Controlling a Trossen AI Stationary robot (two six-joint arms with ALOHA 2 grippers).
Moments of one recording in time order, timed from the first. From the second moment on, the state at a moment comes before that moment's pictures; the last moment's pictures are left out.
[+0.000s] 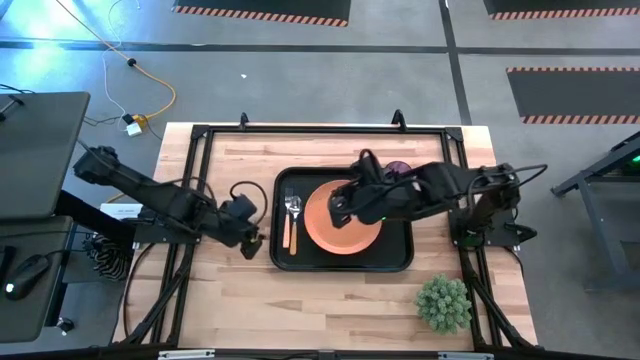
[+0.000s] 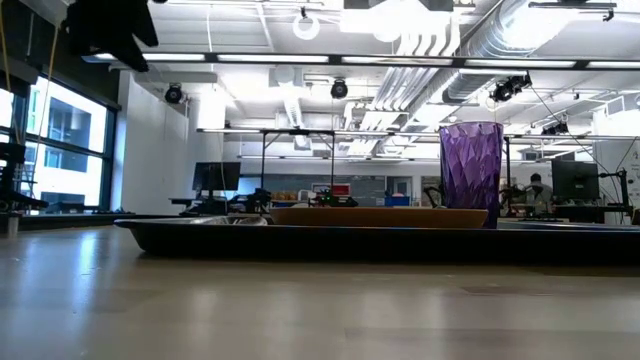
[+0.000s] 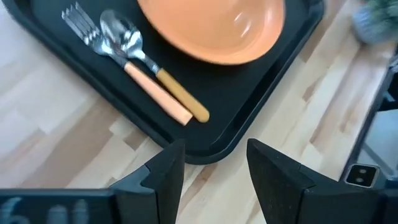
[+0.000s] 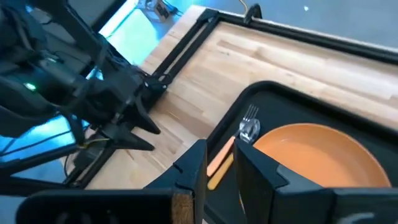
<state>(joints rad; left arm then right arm) -0.43 1.11 0.97 -0.86 -0.34 -1.11 0.30 1.81 2.24 -1.26 0.60 1.09</state>
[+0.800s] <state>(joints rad) -0.39 1.46 0.97 -0.60 -0.25 -1.32 0.27 1.69 2.24 -1.36 0.60 0.84</state>
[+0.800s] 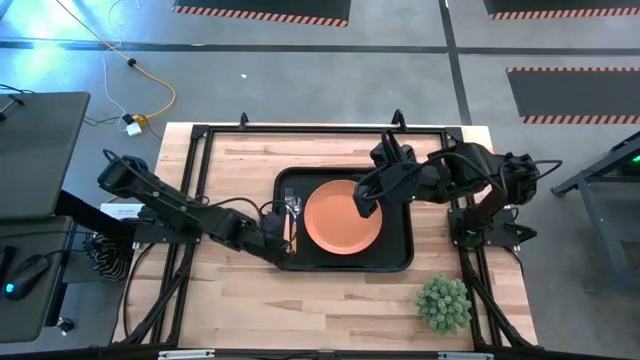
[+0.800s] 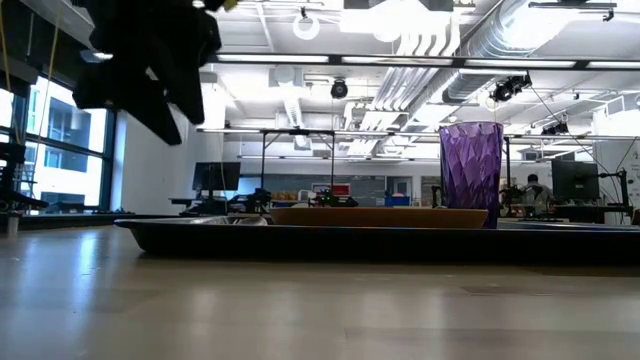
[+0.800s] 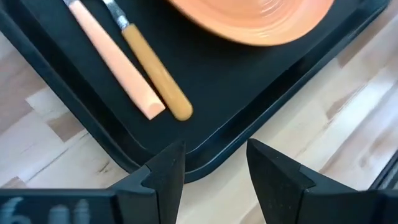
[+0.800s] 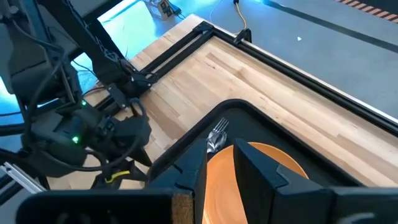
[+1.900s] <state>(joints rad) -0.32 1.70 0.97 -0.42 -0.06 -1.29 0.27 1.69 2.24 -1.40 0.62 0.80</state>
